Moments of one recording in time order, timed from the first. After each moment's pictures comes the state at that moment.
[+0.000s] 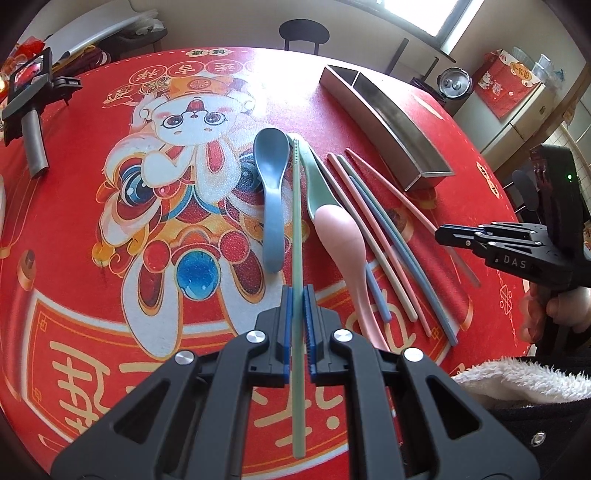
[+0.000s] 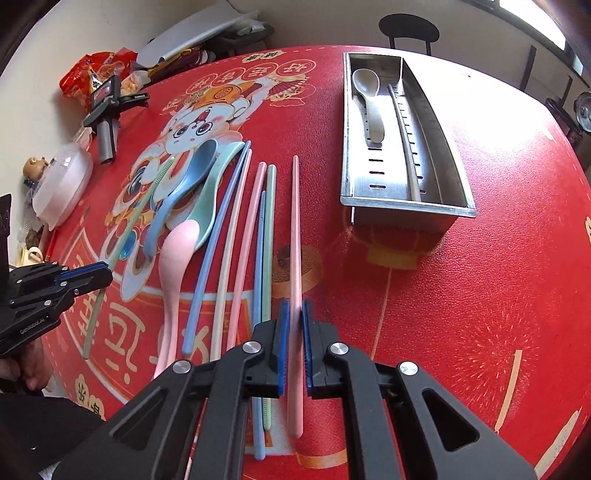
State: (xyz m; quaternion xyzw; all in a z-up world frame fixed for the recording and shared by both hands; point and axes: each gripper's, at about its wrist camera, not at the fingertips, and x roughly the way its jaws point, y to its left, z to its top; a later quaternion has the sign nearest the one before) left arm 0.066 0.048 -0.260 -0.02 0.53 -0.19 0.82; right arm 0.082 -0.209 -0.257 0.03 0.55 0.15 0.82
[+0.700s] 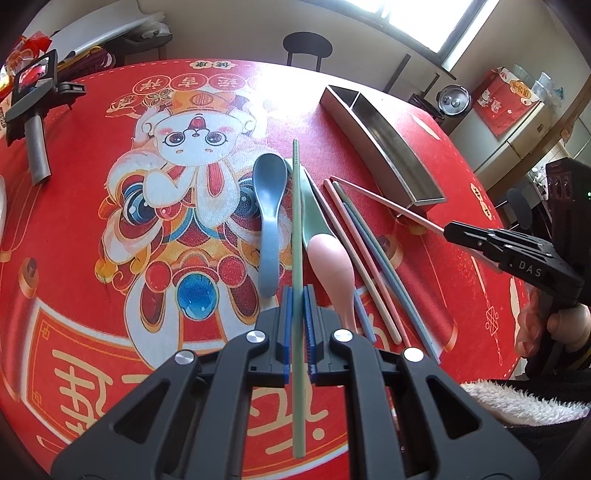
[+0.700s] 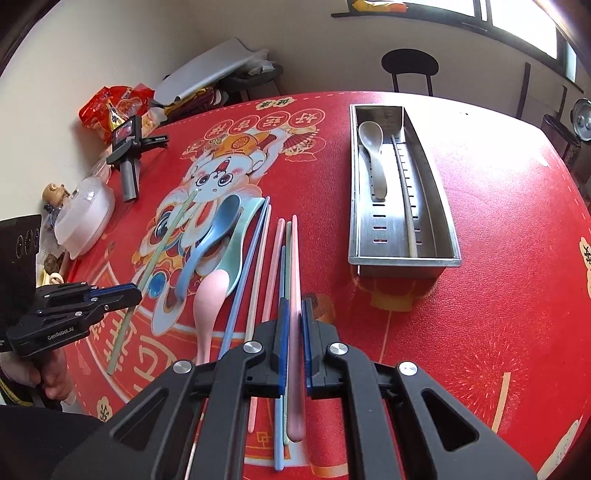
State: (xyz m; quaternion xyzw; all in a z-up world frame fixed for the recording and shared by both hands) left arm 0.075 0.051 -0.242 -0.05 0.52 -0.19 0.83; right arm 0.081 -0.214 -0.218 0.06 0.48 0.16 0.86
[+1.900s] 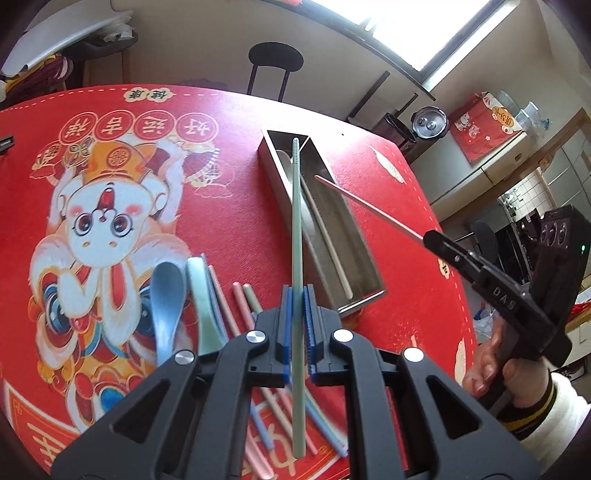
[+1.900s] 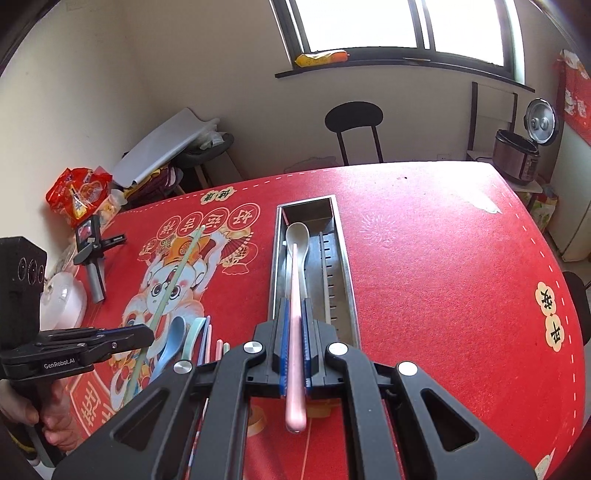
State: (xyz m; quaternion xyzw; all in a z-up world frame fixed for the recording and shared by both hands) left arm 0.182 -0.037 -0.196 -0.12 0.52 -0.24 0.81; right arm 0.148 -0.284 -0.165 0.10 0.40 0.07 0.91
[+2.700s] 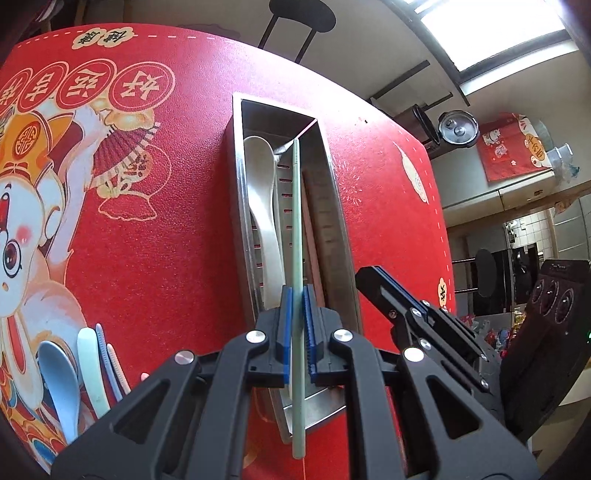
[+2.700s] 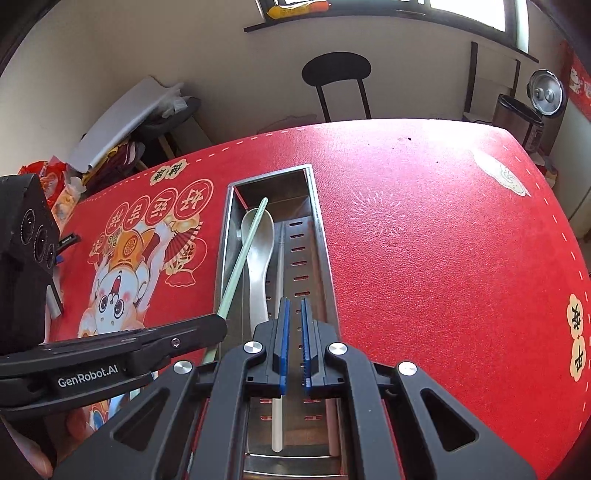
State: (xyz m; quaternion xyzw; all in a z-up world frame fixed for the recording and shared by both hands) left arm 0.292 -0.124 -0.259 -0.18 0.60 -0.21 0.75; right arm 0.247 -0.286 -0.228 0.10 0.48 0.04 0.87
